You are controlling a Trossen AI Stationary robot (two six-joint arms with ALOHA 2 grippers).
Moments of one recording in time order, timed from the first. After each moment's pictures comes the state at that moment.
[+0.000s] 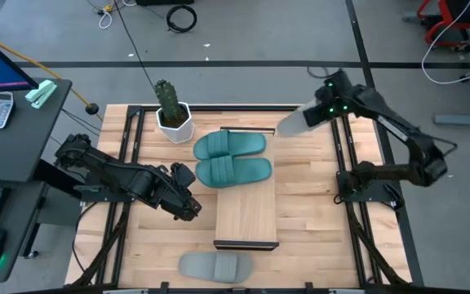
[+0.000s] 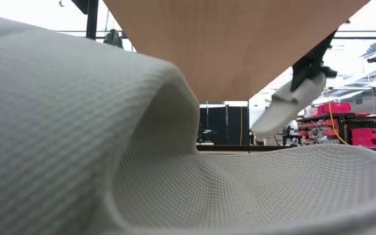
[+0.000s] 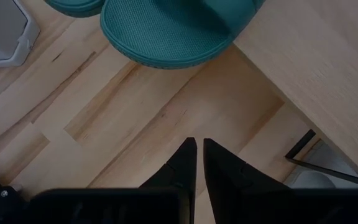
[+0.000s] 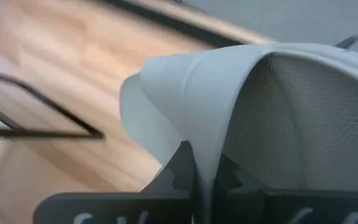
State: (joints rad) left arm -0.45 1.53 1.56 -1.36 -0.39 -1.18; right arm -1.00 1.18 1.04 -0.89 -0.15 0.20
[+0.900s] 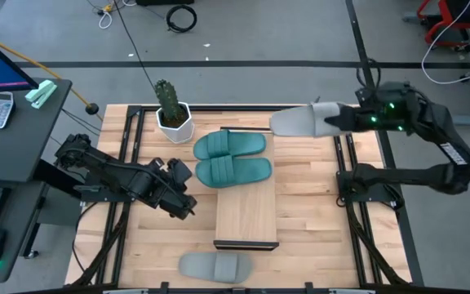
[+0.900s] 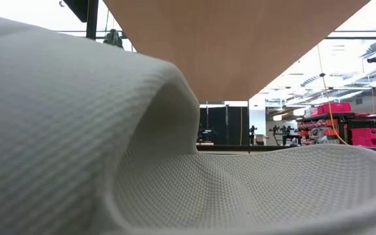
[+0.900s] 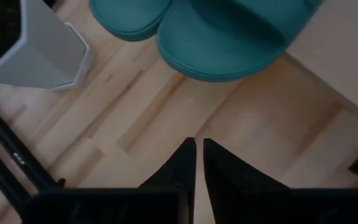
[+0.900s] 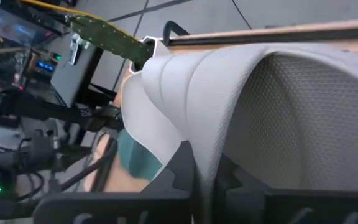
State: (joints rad) left arm -0.45 1.53 1.56 -1.49 -0.50 -1.14; right arm -0.47 0.84 1.41 -1.12 -0.06 0.96
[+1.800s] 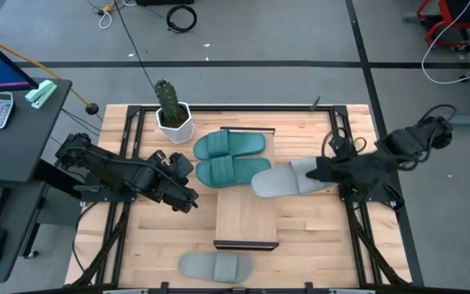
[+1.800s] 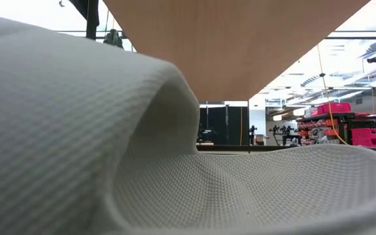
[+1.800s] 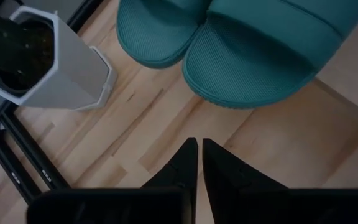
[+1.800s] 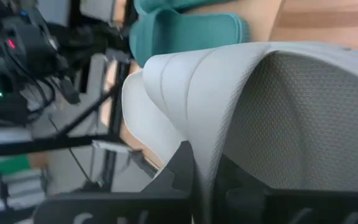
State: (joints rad) left arm -0.40 1.53 1.56 -1.50 -0.58 -1.06; right arm 0.50 1.05 1.40 -1.13 0.42 1.74
